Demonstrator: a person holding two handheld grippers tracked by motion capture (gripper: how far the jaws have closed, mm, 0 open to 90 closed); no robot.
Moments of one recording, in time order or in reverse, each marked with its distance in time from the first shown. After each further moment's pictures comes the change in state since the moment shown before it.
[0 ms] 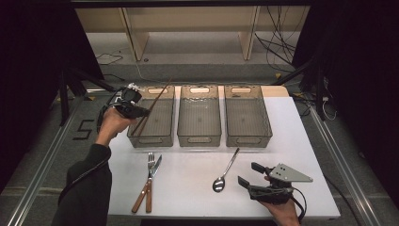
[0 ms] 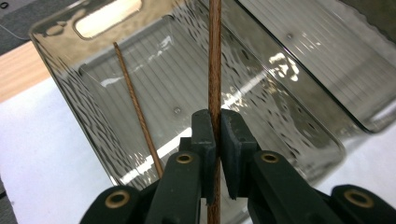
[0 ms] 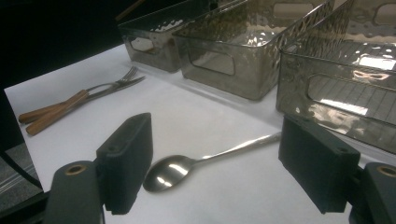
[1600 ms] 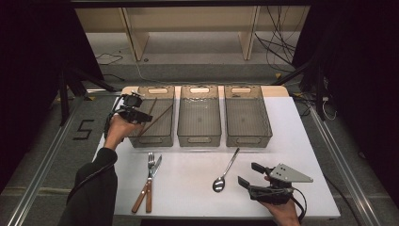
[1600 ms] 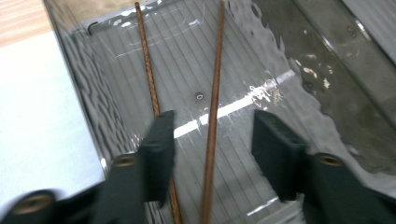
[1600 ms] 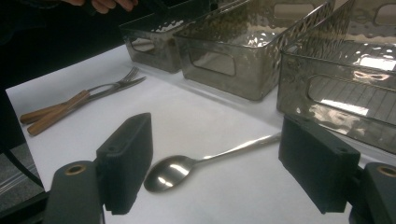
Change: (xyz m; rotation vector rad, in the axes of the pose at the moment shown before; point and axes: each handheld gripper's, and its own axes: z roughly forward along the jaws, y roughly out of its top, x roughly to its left) left arm 0.008 -0.022 0.034 0.030 0.069 -0.168; right arm 0.000 0.000 -0.001 -0.002 0.002 -0.001
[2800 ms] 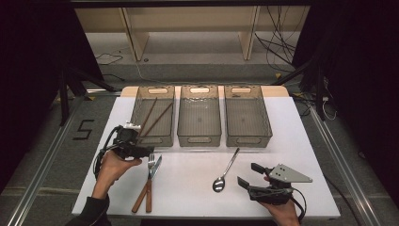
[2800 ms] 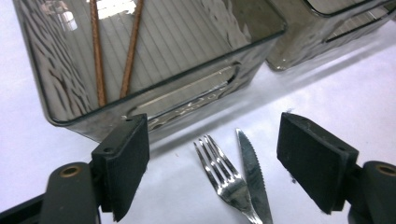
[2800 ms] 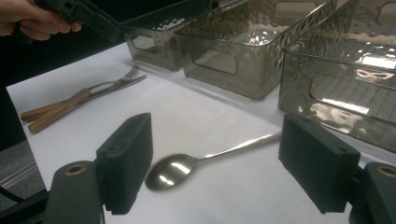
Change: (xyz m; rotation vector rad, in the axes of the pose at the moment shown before) left arm -0.058 -0.095 -0.049 -0.063 -0.051 0.007; right arm 0.001 0.000 0.000 0.007 0.001 -0.004
